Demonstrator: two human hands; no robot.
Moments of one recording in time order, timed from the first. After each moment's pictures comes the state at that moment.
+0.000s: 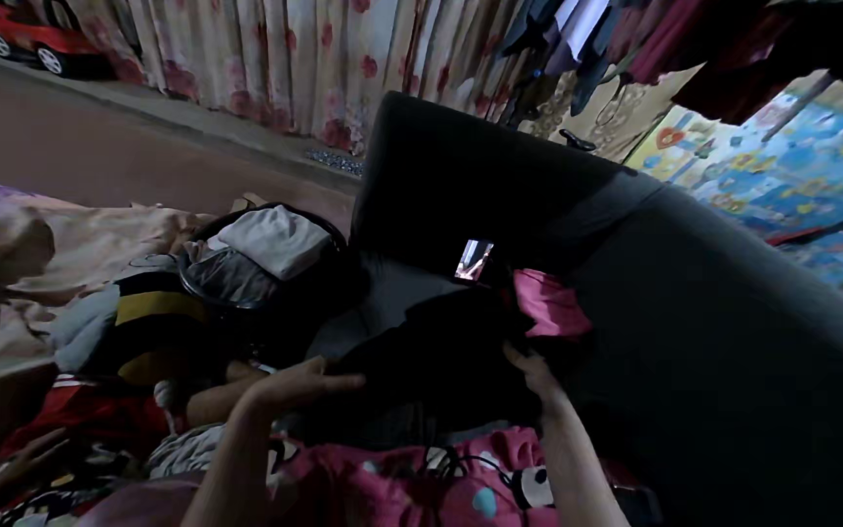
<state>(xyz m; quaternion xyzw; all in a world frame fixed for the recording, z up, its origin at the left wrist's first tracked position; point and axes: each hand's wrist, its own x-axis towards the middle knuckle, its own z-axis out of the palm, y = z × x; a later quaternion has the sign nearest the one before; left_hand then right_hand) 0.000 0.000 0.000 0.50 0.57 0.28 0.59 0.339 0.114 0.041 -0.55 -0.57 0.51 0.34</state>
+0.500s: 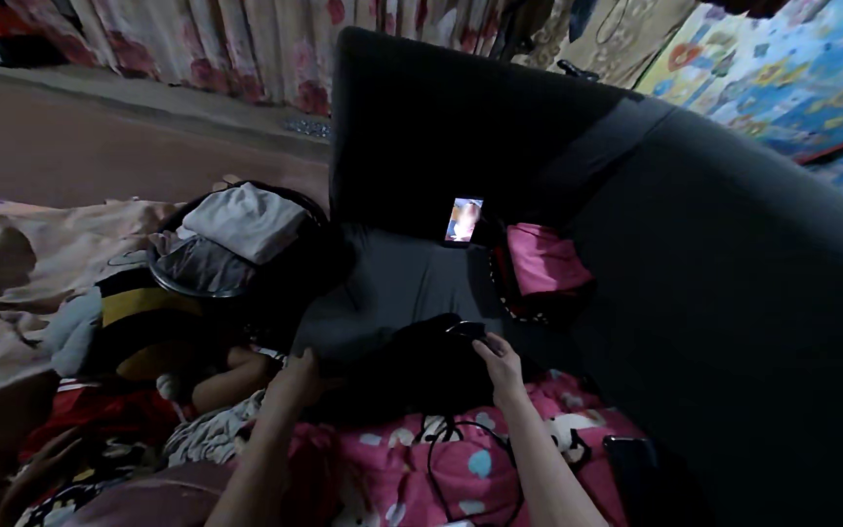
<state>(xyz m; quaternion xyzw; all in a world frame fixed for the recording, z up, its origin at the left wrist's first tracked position) 0.034 0.024 -0.054 0.46 0.80 0.03 0.38 0.355 0.120 -0.080 -0.67 -0.46 0.44 0.38</state>
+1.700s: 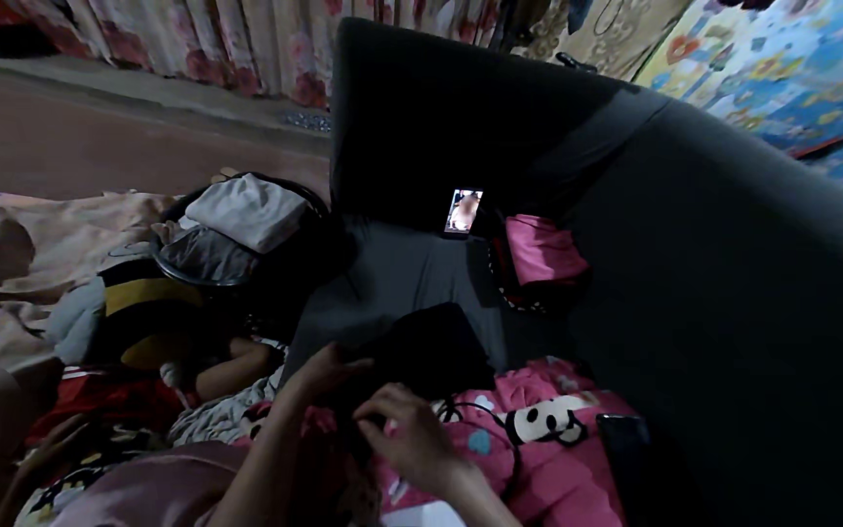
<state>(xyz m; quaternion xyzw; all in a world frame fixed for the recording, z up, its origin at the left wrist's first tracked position) 0.047 0.019 -0.064 0.47 0.71 0.16 0.51 0.257 -0.021 -0.026 -0.33 -0.84 0.36 0.22</state>
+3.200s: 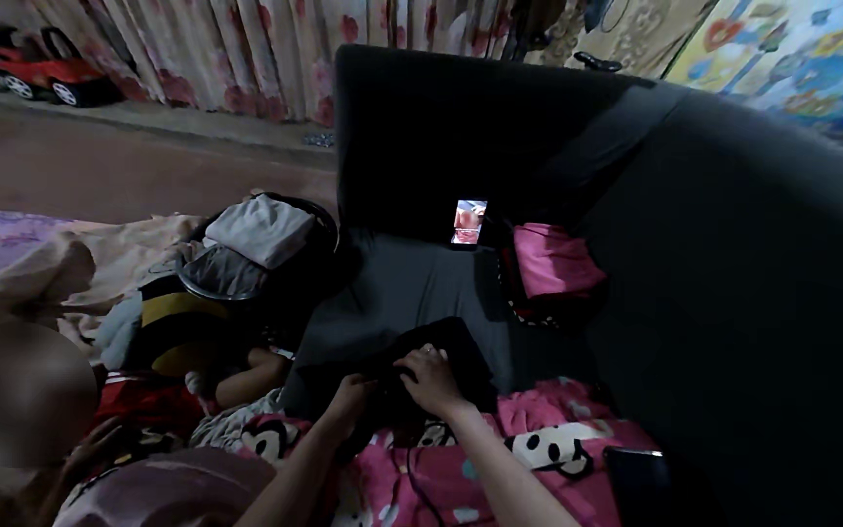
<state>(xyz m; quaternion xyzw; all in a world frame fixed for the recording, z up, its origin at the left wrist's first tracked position) 0.112 0.023 -0.123 0.24 0.64 0.43 0.59 0.276 0.104 -0.082 -0.41 -0.86 0.29 -0.01</state>
